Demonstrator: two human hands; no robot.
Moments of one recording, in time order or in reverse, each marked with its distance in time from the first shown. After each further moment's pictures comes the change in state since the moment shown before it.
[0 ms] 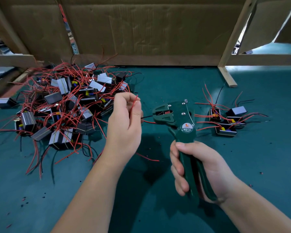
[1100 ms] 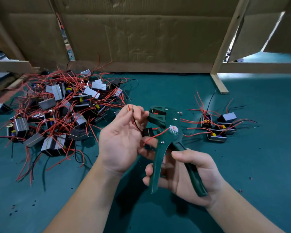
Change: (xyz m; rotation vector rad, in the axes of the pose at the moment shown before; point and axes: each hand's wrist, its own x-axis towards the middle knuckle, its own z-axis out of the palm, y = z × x) left_hand -0.001 0.033 0.003 -1.166 -0.162 -0.596; right_hand 0.006 -0.002 -0.002 0.333 -0.357 0.004
